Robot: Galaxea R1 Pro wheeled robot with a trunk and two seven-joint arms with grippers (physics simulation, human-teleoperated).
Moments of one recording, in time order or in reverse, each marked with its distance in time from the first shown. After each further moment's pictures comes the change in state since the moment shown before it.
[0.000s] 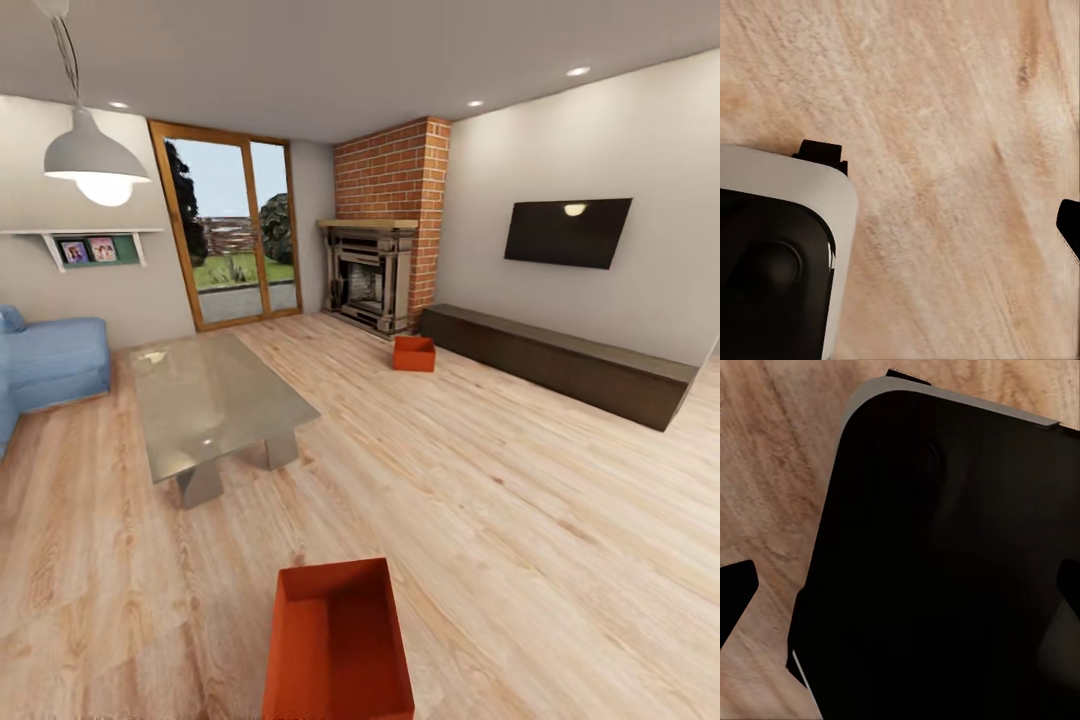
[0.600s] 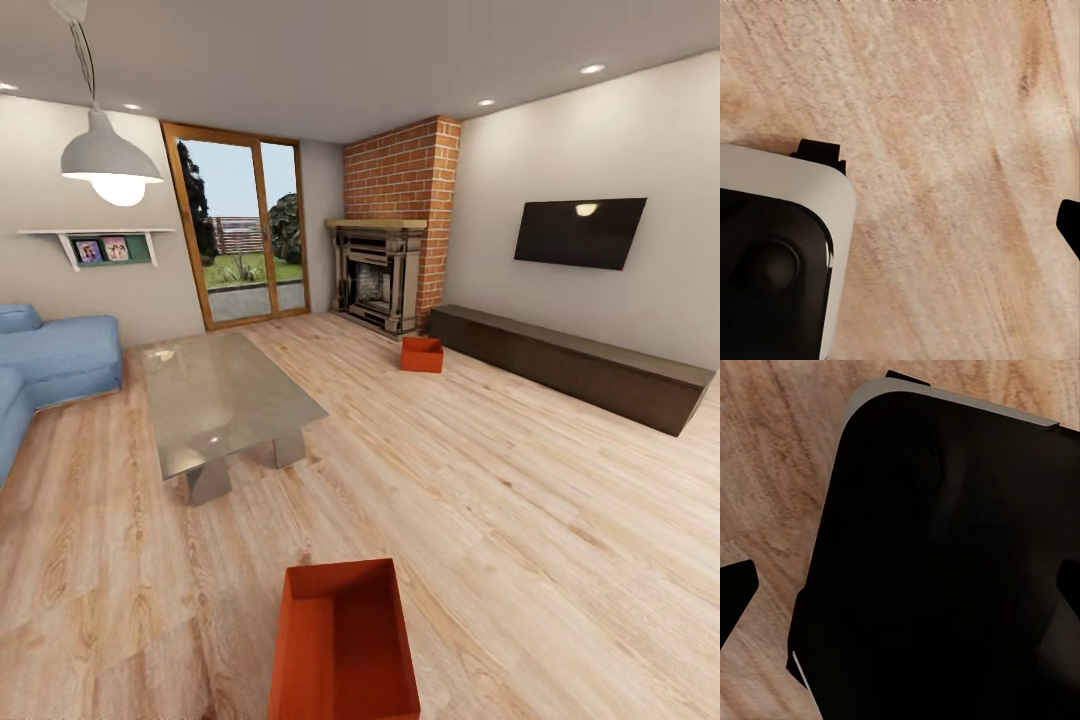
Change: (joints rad) left arm 0.000 0.000 0.000 0.000 -0.001 -0.001 0.000; right arm 0.000 -0.001 0.004 0.000 -0.001 0.001 -0.003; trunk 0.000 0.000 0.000
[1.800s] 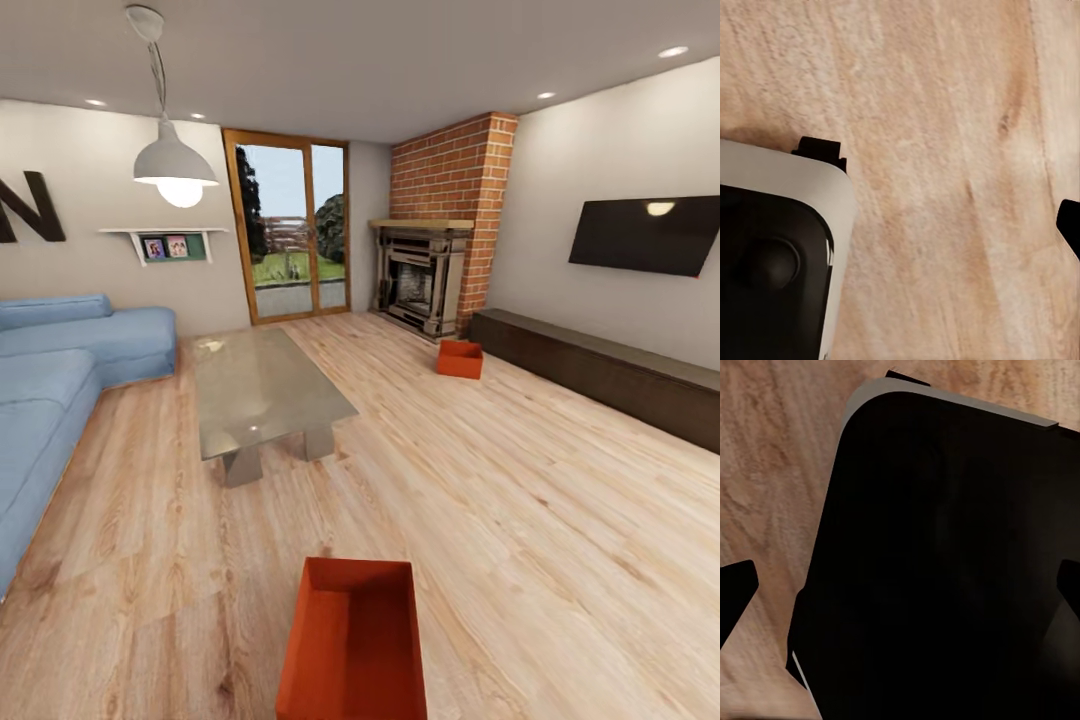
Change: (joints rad) left arm 0.000 0.000 0.000 0.000 0.001 0.000 -0.001; right arm 0.000 0.001 0.004 -0.001 0.001 0.008 0.001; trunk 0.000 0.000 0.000
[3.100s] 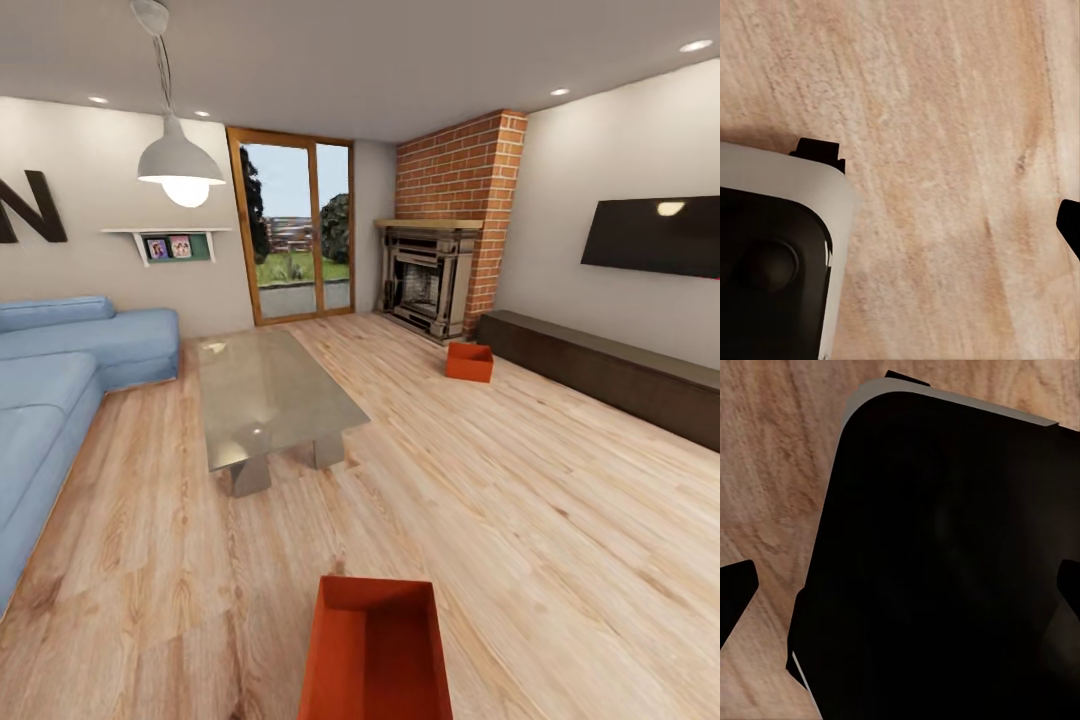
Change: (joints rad) left arm 0.000 0.000 -0.001 0.000 -0.001 0.000 0.000; right arm 0.000 -0.002 -0.005 0.001 -0.001 -0.004 -0.001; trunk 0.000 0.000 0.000
